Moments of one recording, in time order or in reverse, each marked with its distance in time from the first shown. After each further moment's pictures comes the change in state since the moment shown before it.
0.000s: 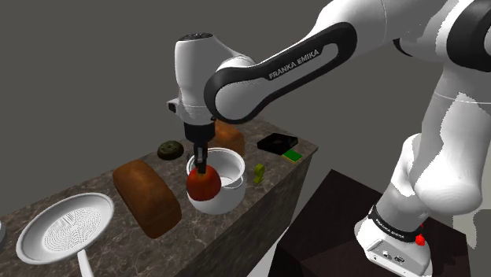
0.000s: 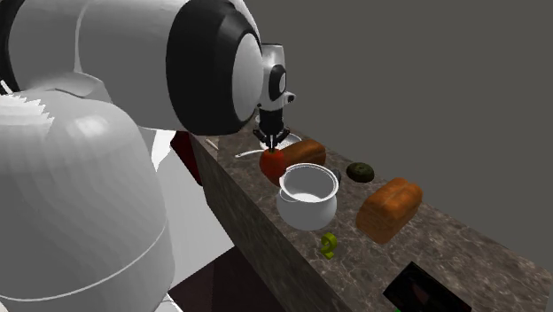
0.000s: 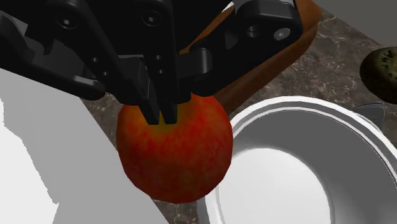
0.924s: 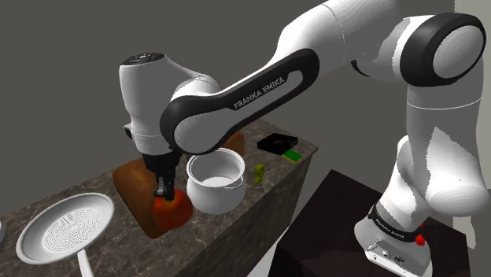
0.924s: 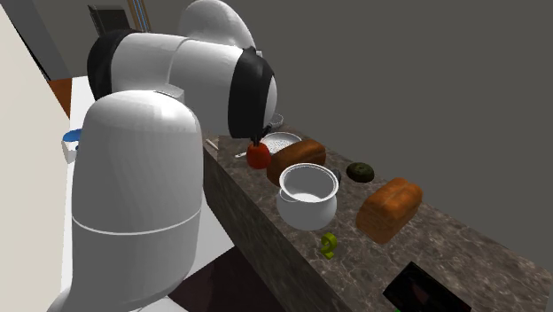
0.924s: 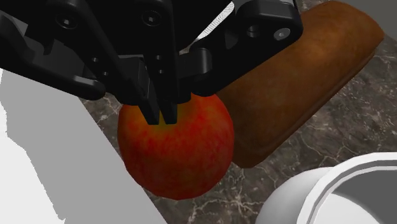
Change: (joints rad) arm 0.148 0.253 0.017 0.272 -0.111 -0.041 0.187
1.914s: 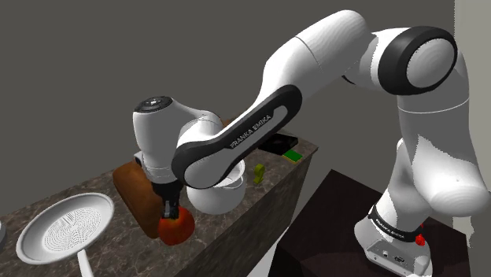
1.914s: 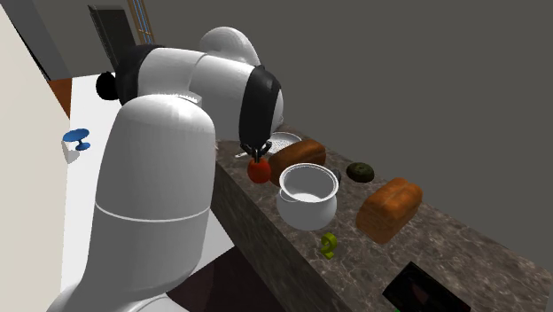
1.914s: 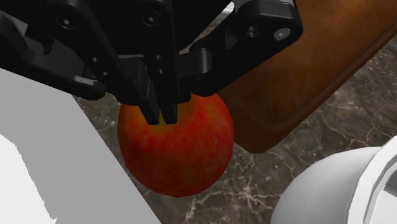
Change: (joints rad) arm 0.014 0.091 -0.025 -0.078 -0.045 0.164 0.030
